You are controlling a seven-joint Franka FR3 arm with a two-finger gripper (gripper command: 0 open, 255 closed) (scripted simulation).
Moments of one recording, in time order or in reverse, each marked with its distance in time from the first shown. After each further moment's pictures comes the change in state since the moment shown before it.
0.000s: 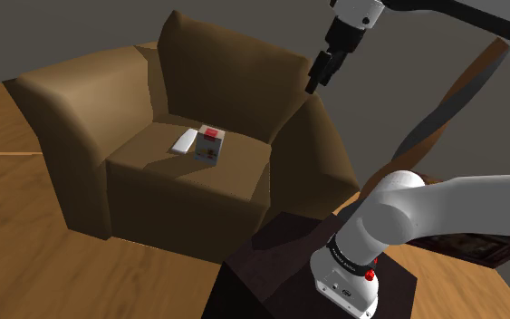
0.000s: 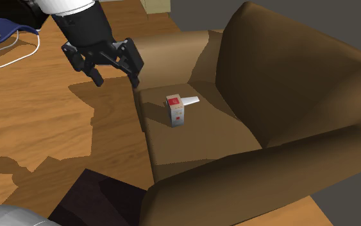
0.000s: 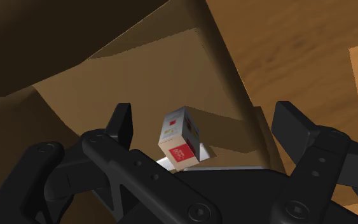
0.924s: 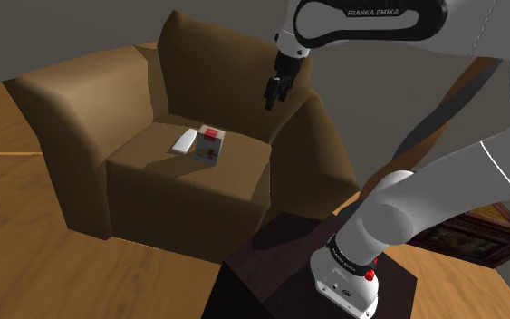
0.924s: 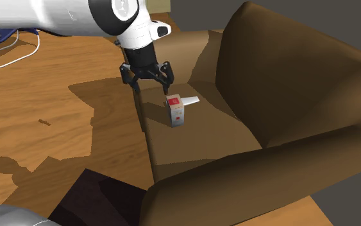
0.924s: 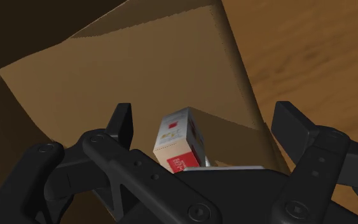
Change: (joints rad) arm 0.002 0.395 -0.041 0.019 -0.029 0.286 -0.066
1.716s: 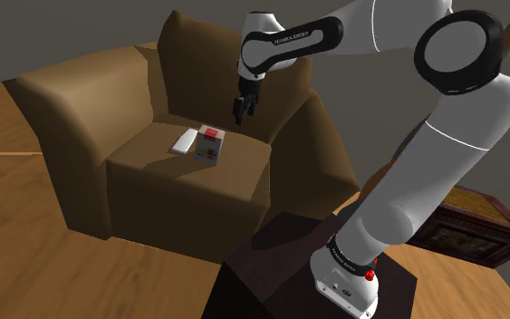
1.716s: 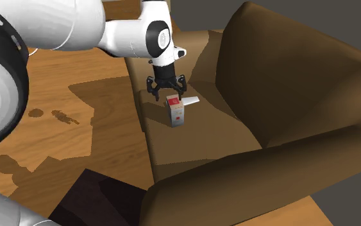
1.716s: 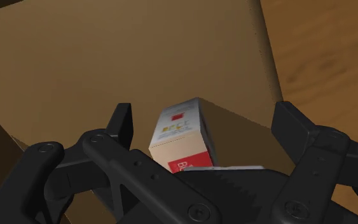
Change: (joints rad) arm 0.000 0.466 -0.013 0.211 -0.011 0.166 -0.060
